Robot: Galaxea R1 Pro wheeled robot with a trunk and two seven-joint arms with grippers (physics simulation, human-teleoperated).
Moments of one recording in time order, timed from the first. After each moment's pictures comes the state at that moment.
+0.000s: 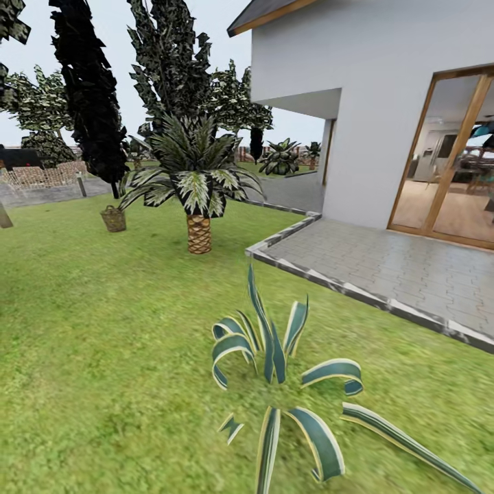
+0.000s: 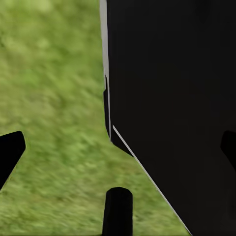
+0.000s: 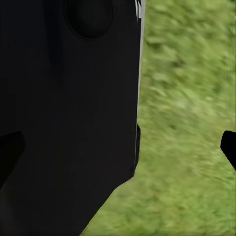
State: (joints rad) left arm 0.10 0.05 0.00 -0.07 -0.01 0.00 0.00; right arm 0.01 -0.04 0.01 -0.01 0.00 -0.02 0.00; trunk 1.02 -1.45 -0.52
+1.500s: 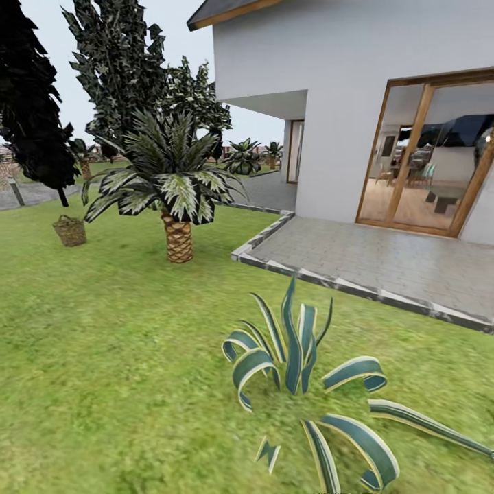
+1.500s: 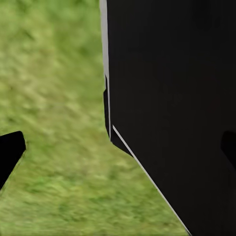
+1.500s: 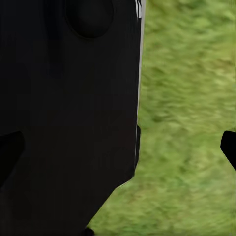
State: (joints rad) left arm 0.10 0.05 0.00 -0.07 -0.01 0.00 0.00; right arm 0.01 -0.04 0.01 -0.01 0.00 -0.02 0.00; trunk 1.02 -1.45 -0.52
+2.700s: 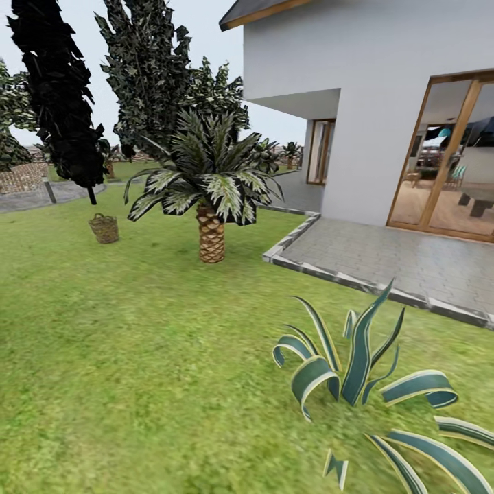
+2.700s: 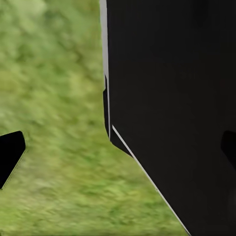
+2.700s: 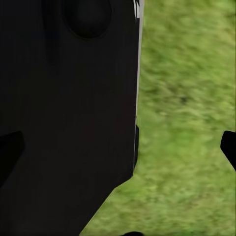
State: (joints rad) left arm 0.10 0.05 0.00 -0.07 0.00 0.00 0.00; right arm 0.01 -0.04 0.01 -0.01 0.00 -0.02 0.00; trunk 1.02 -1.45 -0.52
